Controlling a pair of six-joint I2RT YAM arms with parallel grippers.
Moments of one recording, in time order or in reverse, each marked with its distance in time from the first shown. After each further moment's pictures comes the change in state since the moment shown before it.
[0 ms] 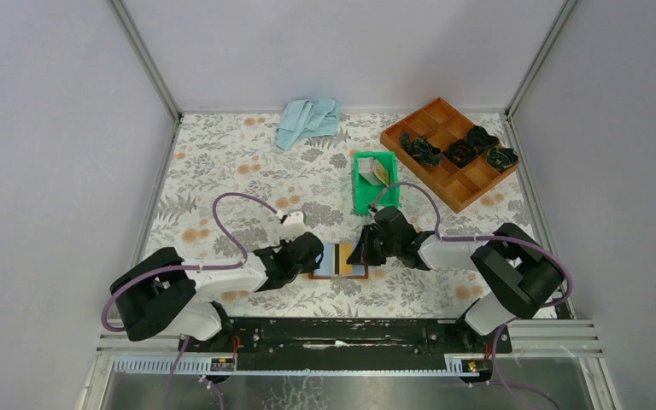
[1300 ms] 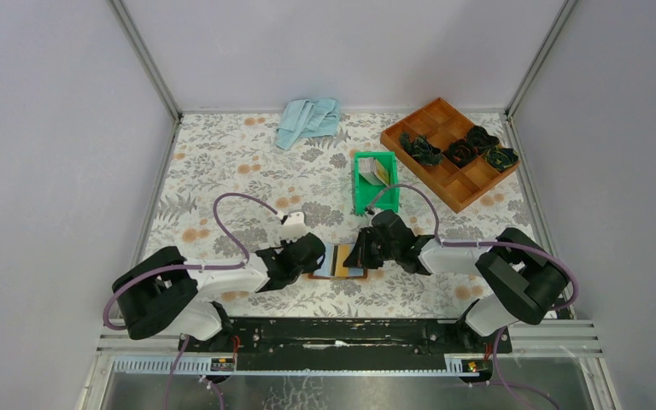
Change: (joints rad) left arm -0.013 0.012 0.004 0.000 -0.034 -0.017; right arm 0.057 -0.038 -0.010 0.005 0.021 0.012
